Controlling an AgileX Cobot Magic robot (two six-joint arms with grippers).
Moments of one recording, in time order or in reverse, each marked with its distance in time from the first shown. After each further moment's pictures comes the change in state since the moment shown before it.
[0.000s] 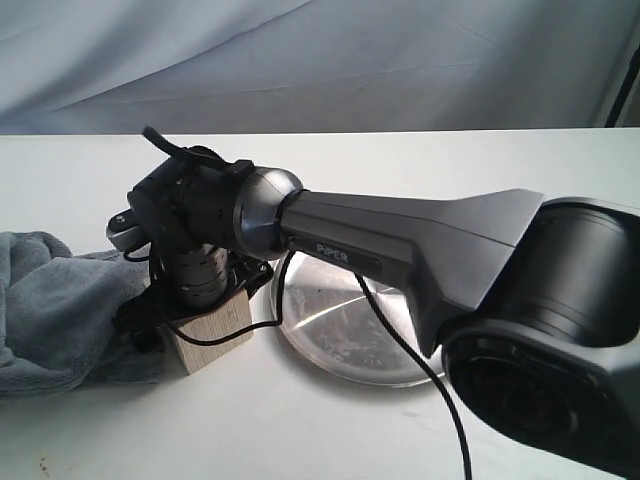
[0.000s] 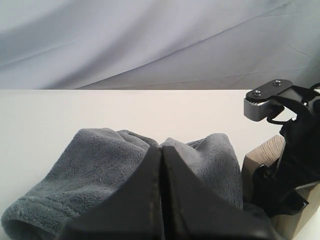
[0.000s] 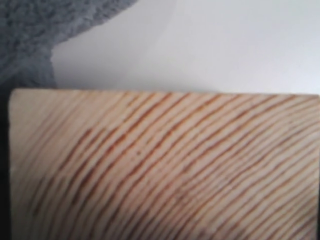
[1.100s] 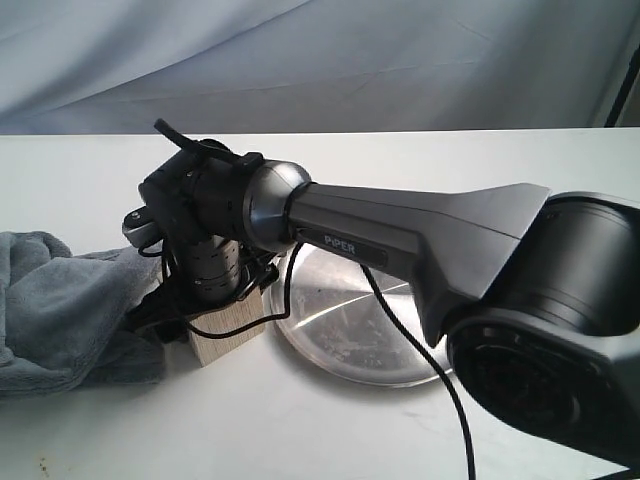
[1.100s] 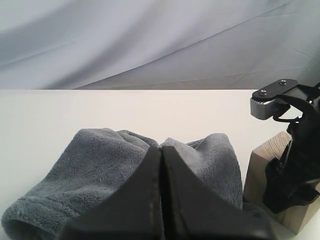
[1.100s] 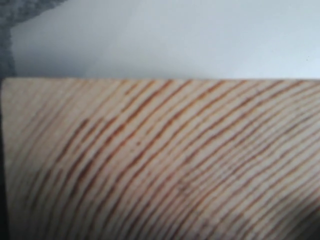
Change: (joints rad) left arm 0.000 0.000 0.000 0.000 0.000 0.000; right arm -0.020 0.001 0.000 -0.010 0.045 0.000
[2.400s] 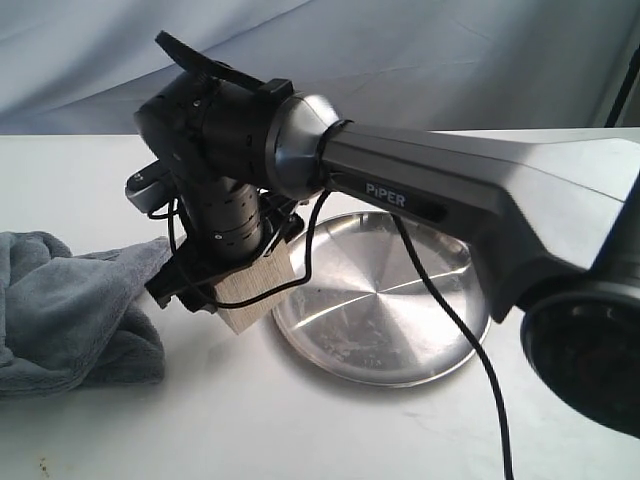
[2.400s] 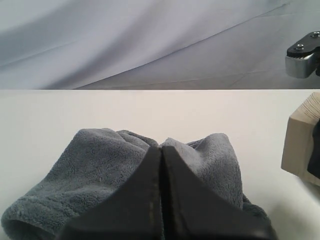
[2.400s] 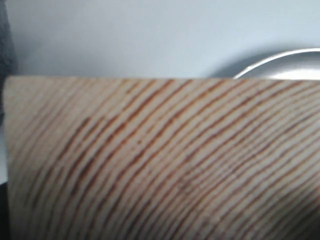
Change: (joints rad) left arm 0.000 0.000 0.000 0.000 0.000 0.000; right arm -0.005 -0.134 0.002 -0.072 0.183 -0.112
